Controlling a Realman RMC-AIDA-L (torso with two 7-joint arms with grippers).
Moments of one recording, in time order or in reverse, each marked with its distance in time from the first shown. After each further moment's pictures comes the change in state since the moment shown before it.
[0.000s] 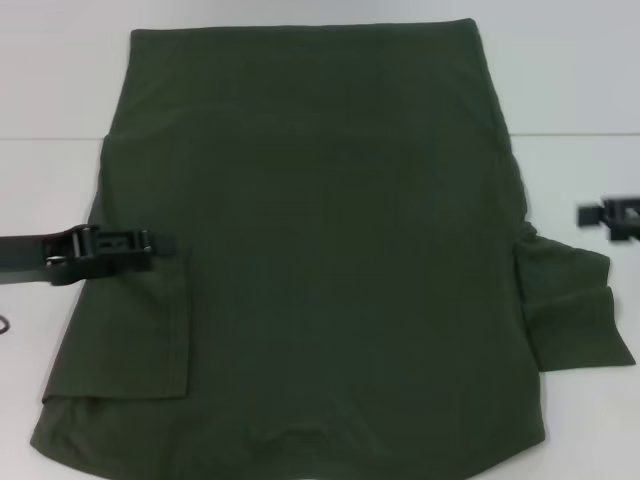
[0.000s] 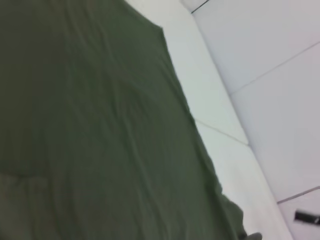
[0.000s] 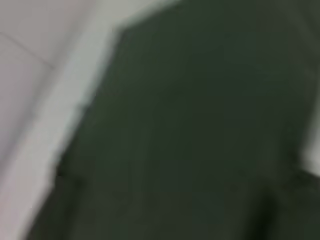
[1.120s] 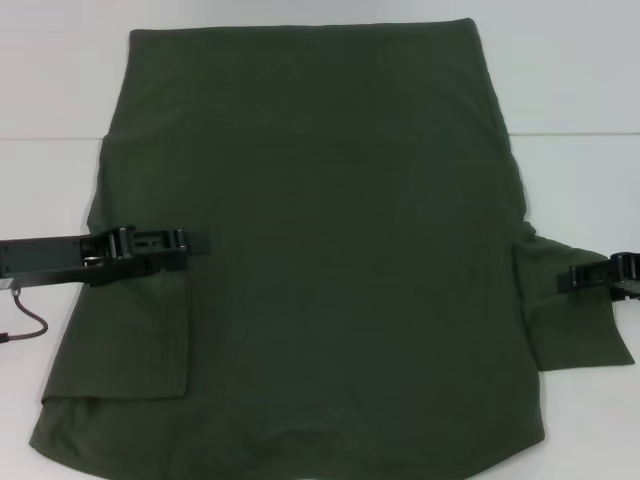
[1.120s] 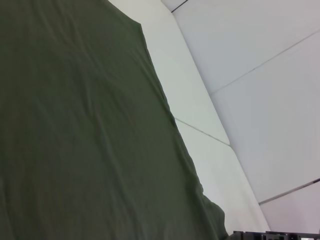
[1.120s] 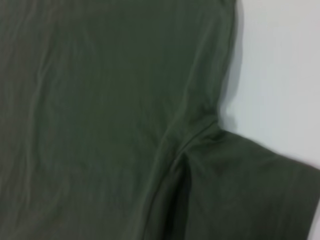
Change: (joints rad) left arm -0.013 -0.053 0.008 -0.001 -0.020 -0.019 0.007; right arm 0.078 0.058 -0.078 0.137 -0.276 0.278 0.077
